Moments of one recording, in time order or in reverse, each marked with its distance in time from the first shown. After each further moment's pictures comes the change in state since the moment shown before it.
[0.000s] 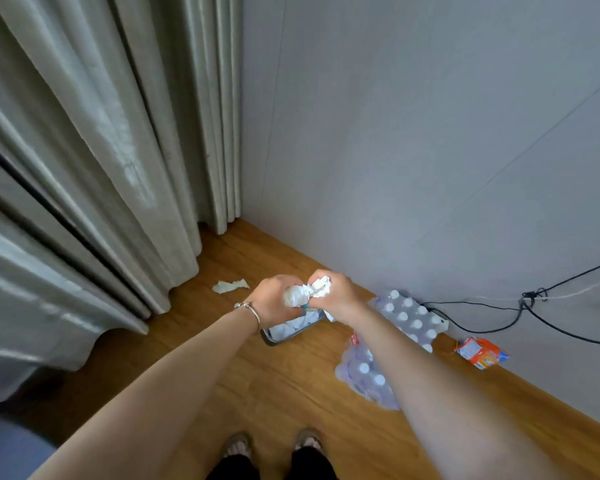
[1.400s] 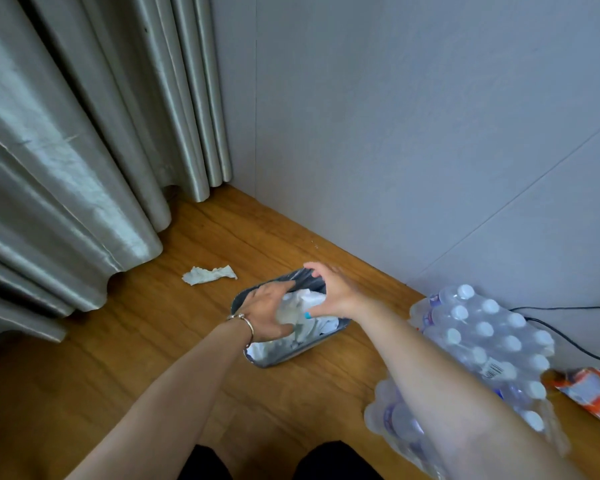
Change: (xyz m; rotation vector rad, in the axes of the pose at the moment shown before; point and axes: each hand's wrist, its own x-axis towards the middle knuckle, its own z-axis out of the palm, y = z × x) left_hand 0.184 -0.261 0.256 0.157 -0.080 -0.165; right_hand 0.255 0.306 0.139 -0.295 -0.194 -0.093
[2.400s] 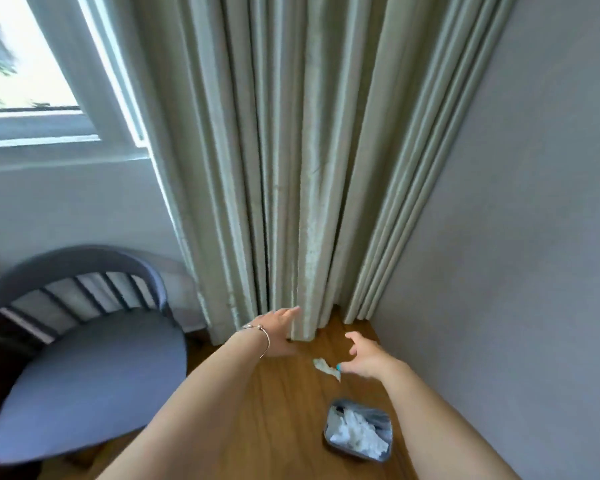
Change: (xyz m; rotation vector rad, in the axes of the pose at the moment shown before) left_hand -0.412 0.237 -0.406 0.008 0.238 -0.642; right_hand -0.262 -0.403 -0.278 -0.329 -0.434 -0.248
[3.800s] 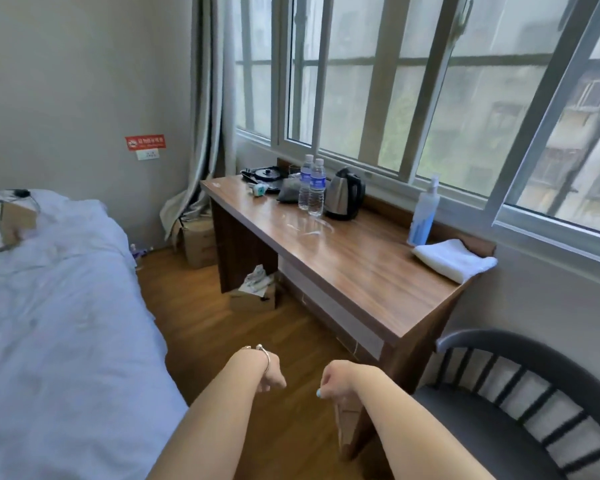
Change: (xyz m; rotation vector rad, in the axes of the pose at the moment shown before) left_hand -0.682 -0.528 0.160 -0.794 0.046 -1.118; right_hand -0.276 -0.622 0.565 -0.999 -0.521 -0.938
